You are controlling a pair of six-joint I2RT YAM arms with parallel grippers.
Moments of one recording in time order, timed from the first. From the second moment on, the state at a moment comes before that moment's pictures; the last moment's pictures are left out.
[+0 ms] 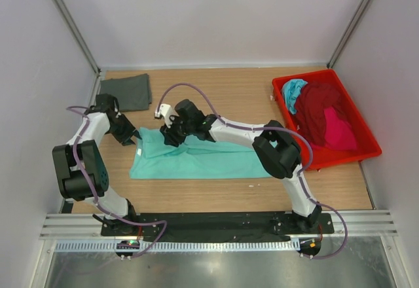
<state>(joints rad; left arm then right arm) 0.18 1.60 1.07 -0.71 0.20 -0.55 0.90 2.15 1.61 -0.07 -0.37 -0.15</state>
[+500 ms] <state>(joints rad) 0.20 1.60 1.08 -0.71 0.18 -0.56 0.97 2.12 1.50 -0.12 -0.31 -0.23</state>
